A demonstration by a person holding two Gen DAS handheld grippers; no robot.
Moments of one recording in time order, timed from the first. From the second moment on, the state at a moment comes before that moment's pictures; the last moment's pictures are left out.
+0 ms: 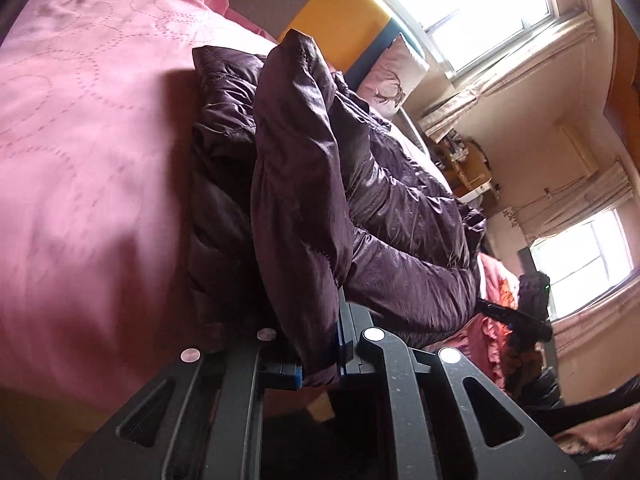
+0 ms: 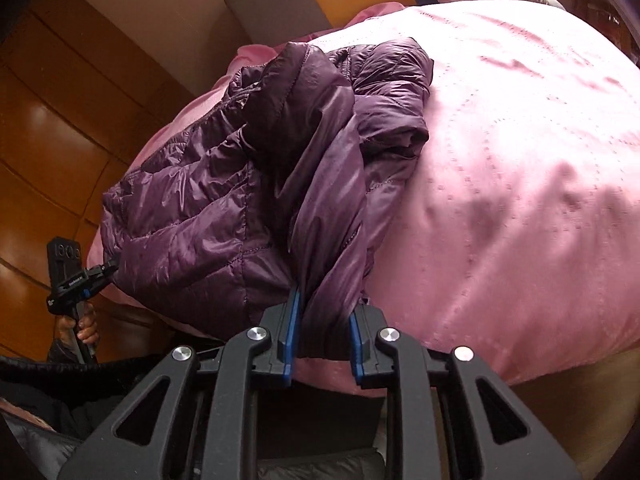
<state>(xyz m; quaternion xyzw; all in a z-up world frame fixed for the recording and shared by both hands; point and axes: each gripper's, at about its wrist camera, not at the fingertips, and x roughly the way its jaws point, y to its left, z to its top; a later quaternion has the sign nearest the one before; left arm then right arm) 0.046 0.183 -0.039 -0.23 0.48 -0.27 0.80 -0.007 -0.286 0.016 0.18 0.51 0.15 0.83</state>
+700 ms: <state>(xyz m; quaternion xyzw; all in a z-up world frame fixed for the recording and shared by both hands) 0.092 0.140 -0.012 -0.07 0.41 -0.21 0.89 0.063 -0.204 0.029 -0.07 0.42 0.06 0.90</state>
